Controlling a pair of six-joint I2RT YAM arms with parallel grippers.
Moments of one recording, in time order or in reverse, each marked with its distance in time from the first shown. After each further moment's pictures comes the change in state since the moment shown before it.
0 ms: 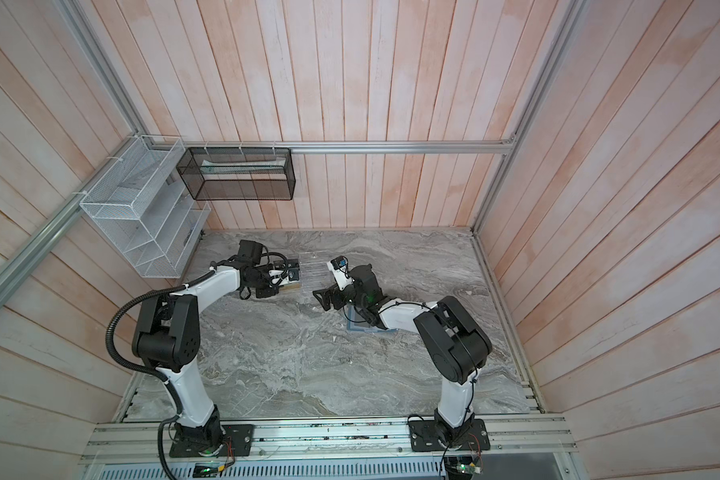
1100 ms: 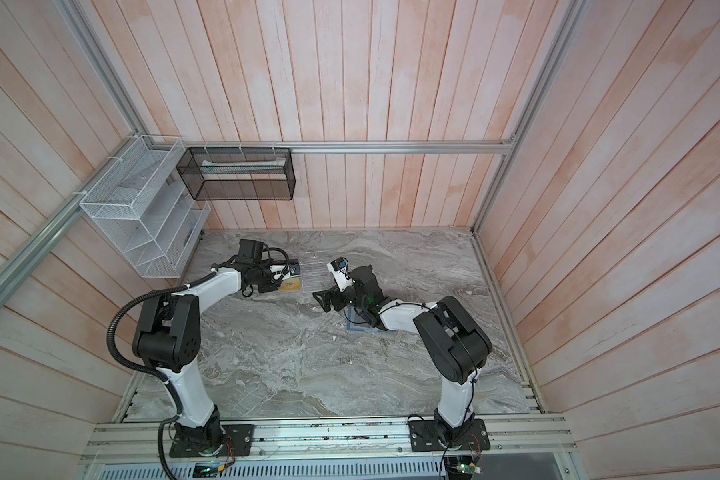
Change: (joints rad) left arm -0.008 0.000 -0.029 0.159 -0.045 -0.043; right arm 0.000 0.000 -0.014 0.014 -0.018 0.003
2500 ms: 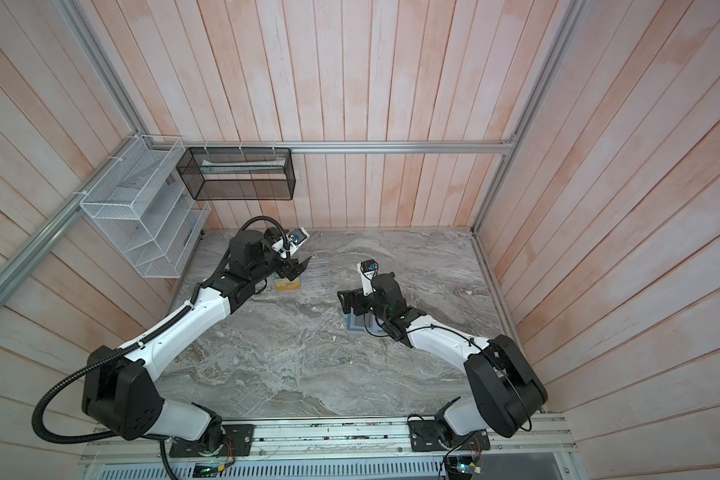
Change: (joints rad) left arm -0.280 -0.427 -0.093 0.248 -0.127 -0.713; right arm -0.044 -0.422 -0.225 -0.279 0.265 0.186
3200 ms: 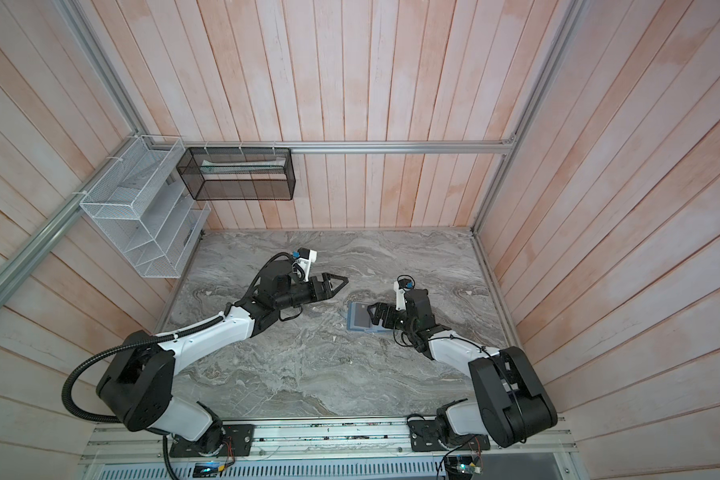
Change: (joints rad) left arm -0.147 0.101 -0.254 0.380 0.351 -1.421; right arm -0.259 -0.014 -0.233 0.069 -0.244 0.186
